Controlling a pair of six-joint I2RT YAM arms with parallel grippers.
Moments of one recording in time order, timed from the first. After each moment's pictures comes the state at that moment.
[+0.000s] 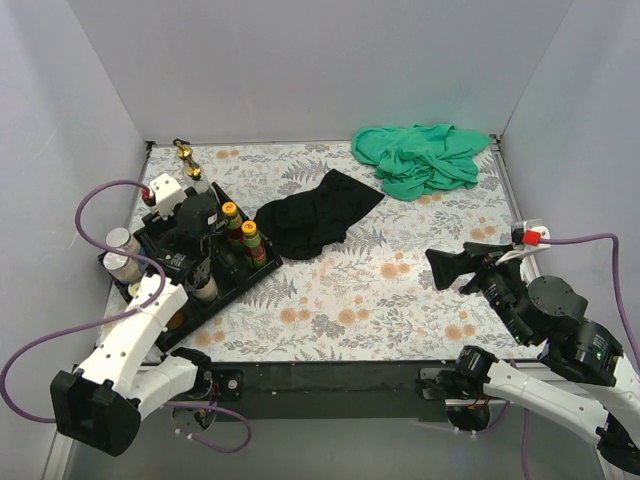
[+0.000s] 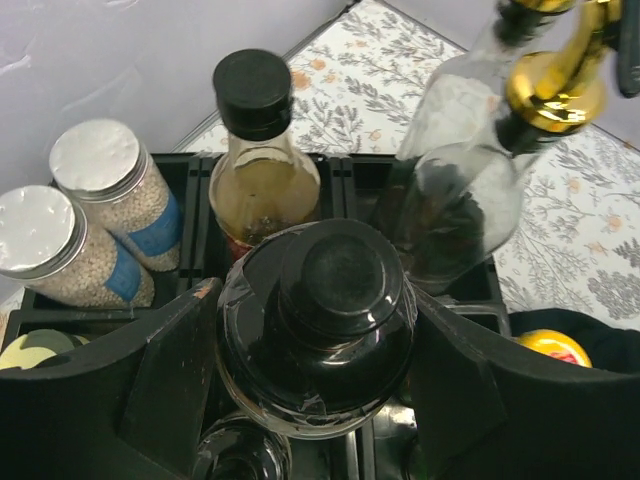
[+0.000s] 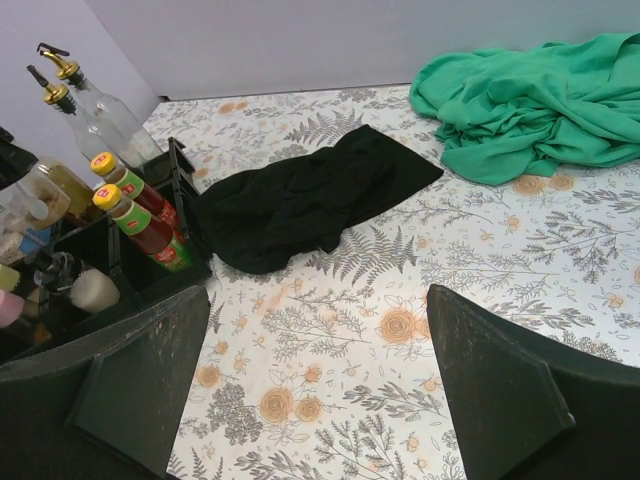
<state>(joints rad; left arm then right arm) -0.34 1.00 0.89 -0.33 -0.94 -0.46 1.02 0.38 0.94 -0.64 0.60 0.37</state>
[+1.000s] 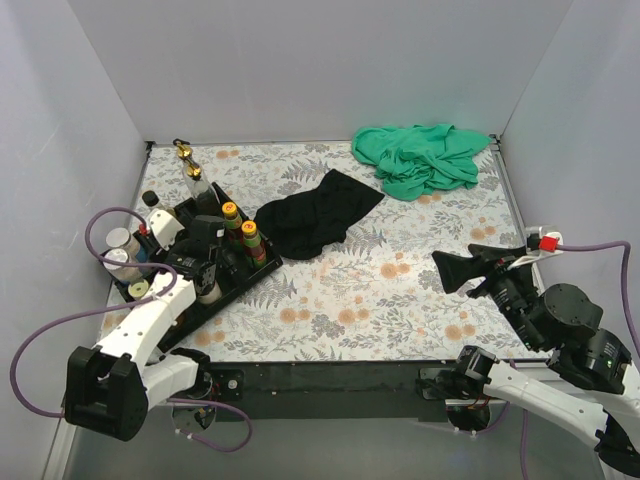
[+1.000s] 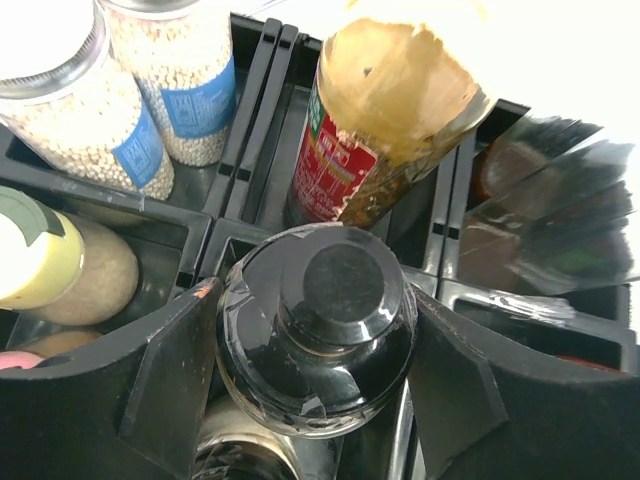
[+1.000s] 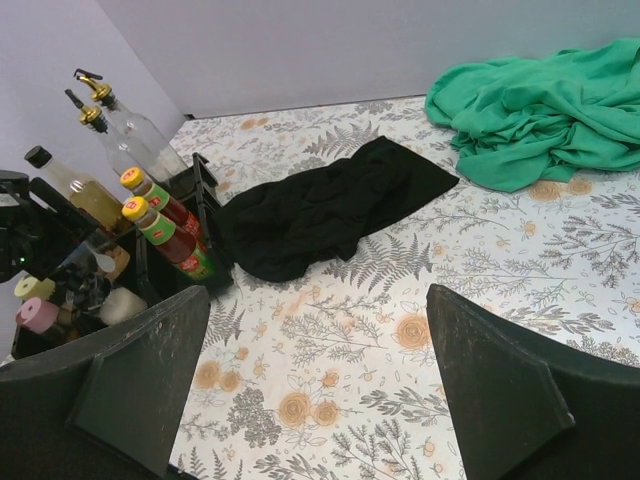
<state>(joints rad) -0.27 1.07 0.69 -0.42 -0.98 -0.91 1.02 0.33 0.94 -0.64 0.59 0.39</state>
